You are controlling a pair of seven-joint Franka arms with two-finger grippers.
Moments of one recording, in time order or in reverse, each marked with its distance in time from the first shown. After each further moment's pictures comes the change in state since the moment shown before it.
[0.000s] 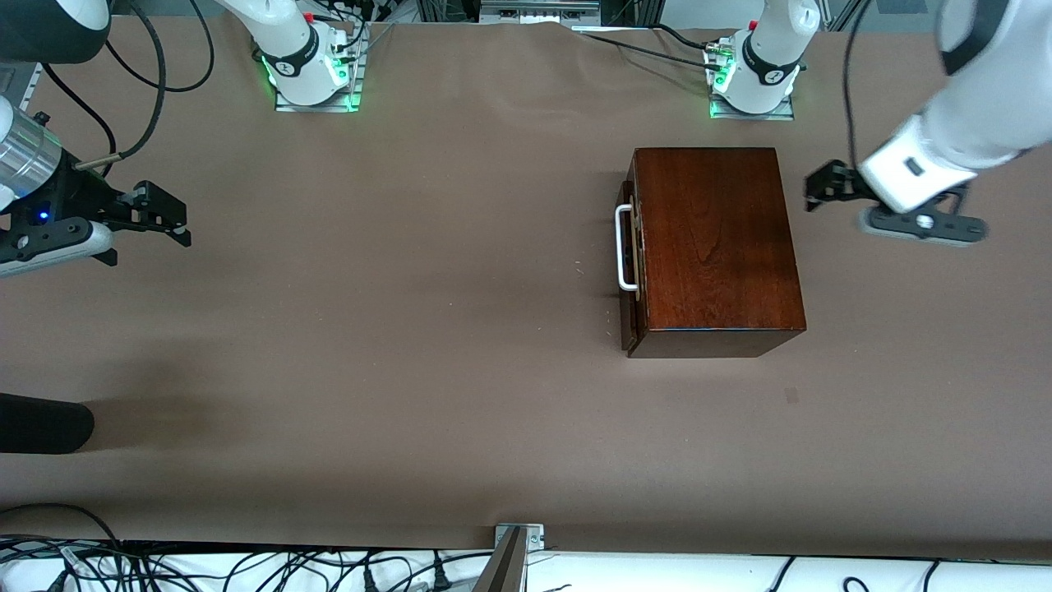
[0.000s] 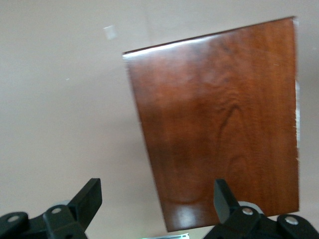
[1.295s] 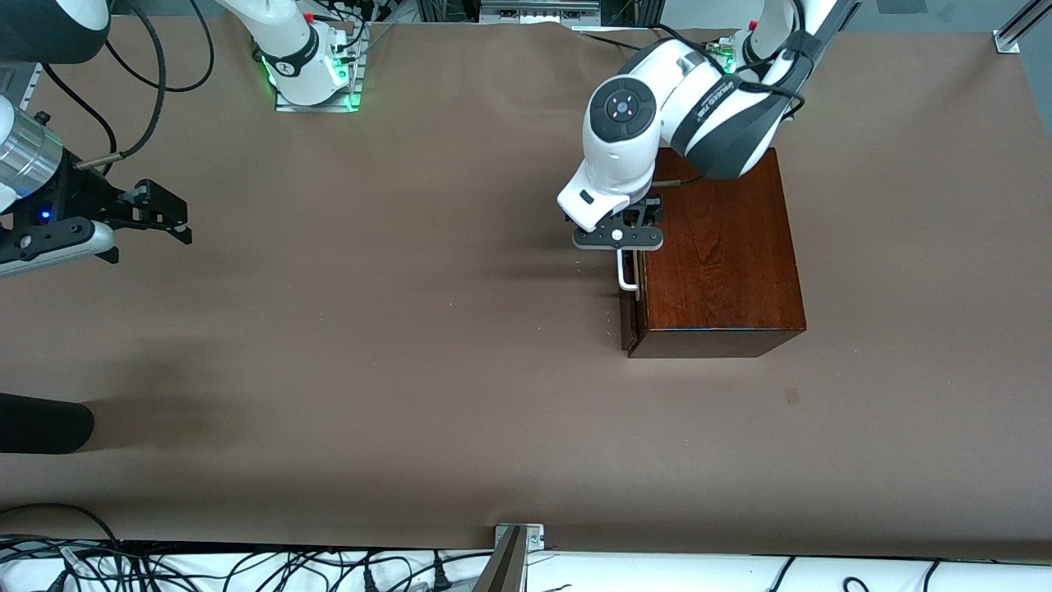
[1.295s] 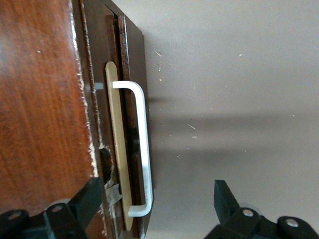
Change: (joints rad) left arm -0.186 0.345 -0.335 -0.002 0.136 0.297 -0.731; right arm 0.000 0.000 -0.001 0.000 0.000 -0.022 0.001
